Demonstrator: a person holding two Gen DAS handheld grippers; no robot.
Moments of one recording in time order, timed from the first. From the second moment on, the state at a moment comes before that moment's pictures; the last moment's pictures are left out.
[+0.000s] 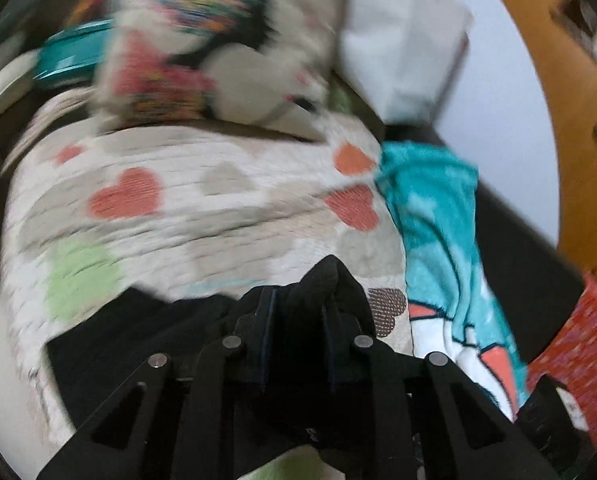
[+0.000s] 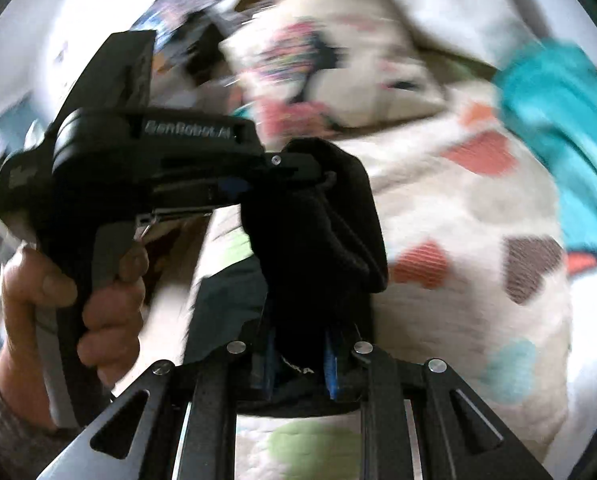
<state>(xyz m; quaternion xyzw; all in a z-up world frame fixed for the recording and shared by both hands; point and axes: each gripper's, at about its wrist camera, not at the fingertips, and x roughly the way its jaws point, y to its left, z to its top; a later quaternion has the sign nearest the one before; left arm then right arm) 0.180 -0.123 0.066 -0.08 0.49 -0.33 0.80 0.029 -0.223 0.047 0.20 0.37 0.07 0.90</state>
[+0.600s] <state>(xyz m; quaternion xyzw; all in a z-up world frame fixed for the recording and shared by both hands) 0.166 0.107 -0.040 -0.38 0.50 -0.16 0.76 0.045 -0.055 -0.022 -0.05 0.46 0.16 0.87</state>
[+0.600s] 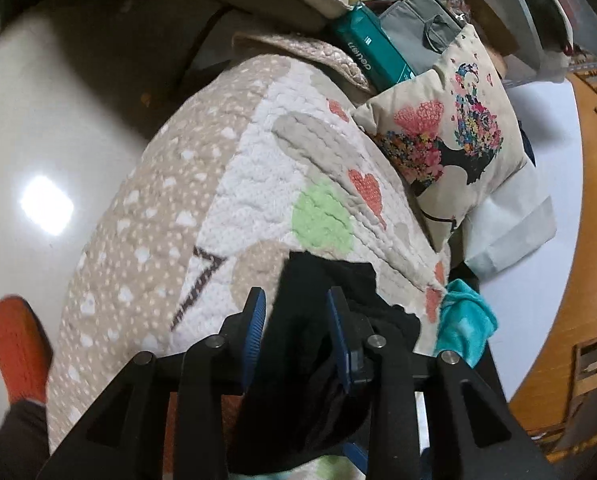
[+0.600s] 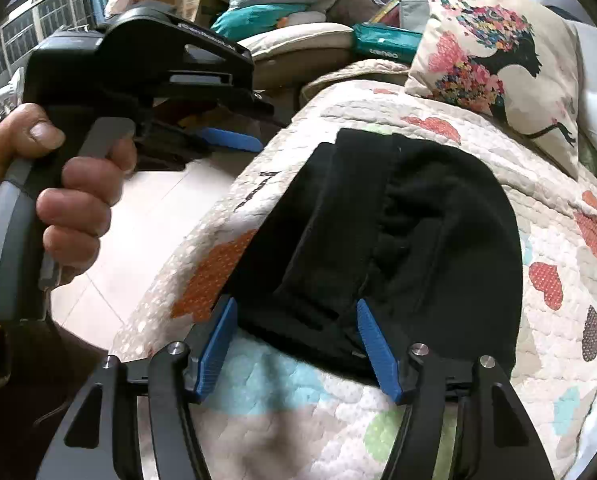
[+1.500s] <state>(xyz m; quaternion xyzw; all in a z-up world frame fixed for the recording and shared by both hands) 0.160 0.030 -0.049 -0.20 0.57 -0.16 0.78 0.030 -0.180 0.016 0.11 0.46 0.05 0.88</state>
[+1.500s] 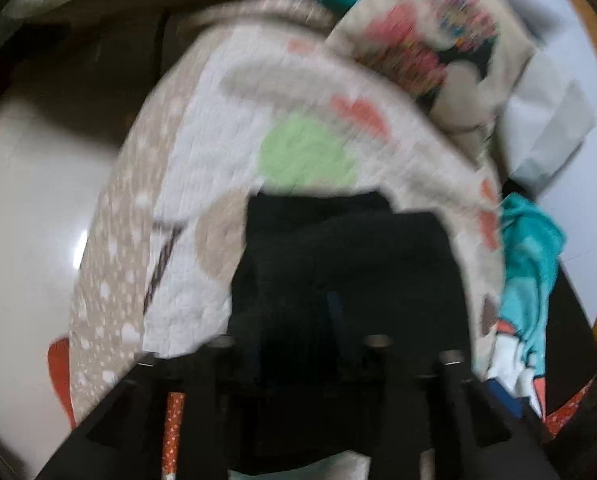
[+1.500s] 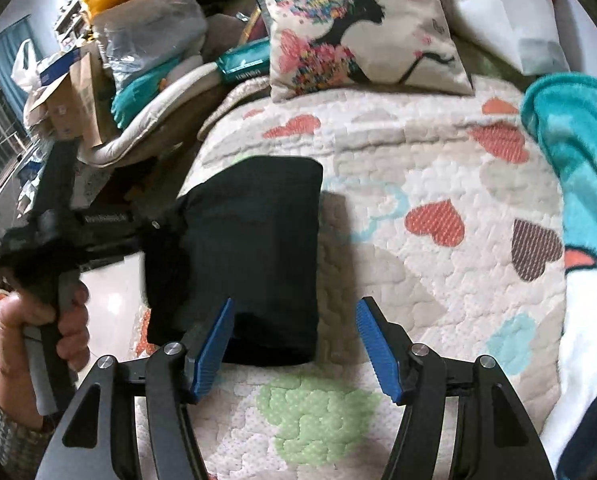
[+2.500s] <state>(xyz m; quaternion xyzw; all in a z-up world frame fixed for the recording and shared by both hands) 0.160 0.107 -0.032 -0.24 0.51 -0.02 0.82 0.053 -0.170 0.010 0.08 0.46 0.06 0.88</state>
